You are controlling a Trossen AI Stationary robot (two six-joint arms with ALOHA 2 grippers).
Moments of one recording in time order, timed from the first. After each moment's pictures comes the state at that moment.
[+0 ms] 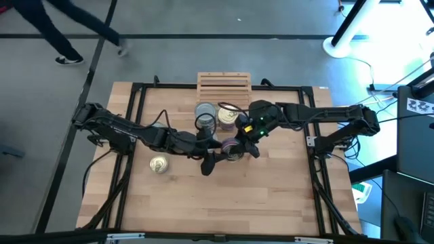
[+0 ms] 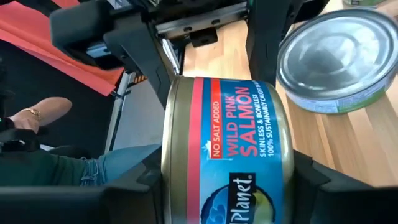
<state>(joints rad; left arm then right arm) -0.22 1.50 1.09 0.05 -0.29 -0.57 -0.02 1.43 1.30 -0.42 -0.49 0.44</state>
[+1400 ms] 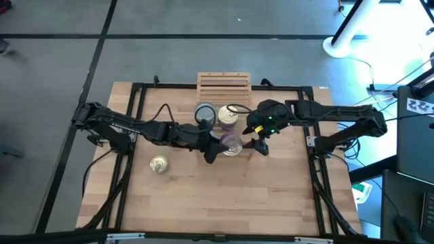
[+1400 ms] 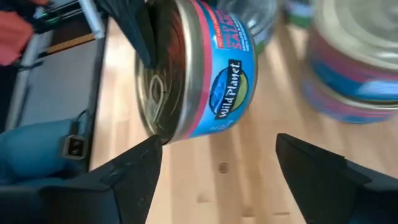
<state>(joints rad) -0.13 1.49 1.09 -0.01 -0.20 -0.89 -0.04 1.33 1.30 -0.73 -0.23 0.23</state>
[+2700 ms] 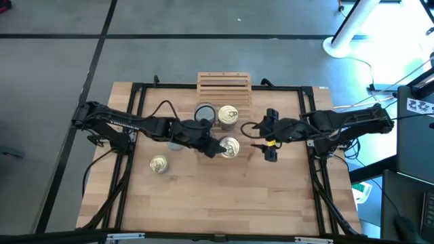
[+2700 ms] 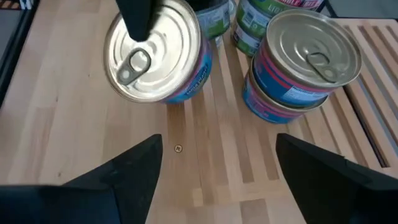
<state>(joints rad) -0.11 1.49 1.17 -0.20 -0.07 -1.15 0.21 1.23 1.30 -0.82 0.28 0.12</state>
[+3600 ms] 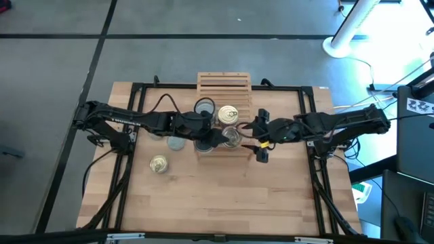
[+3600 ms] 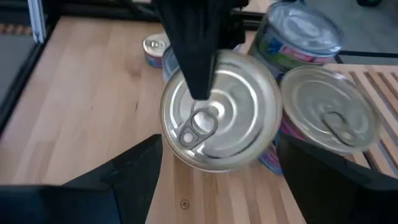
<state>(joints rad) -0.04 1.49 1.18 -0.18 -0.08 -1.18 0.21 1.29 1.30 -0.63 0.28 0.06</state>
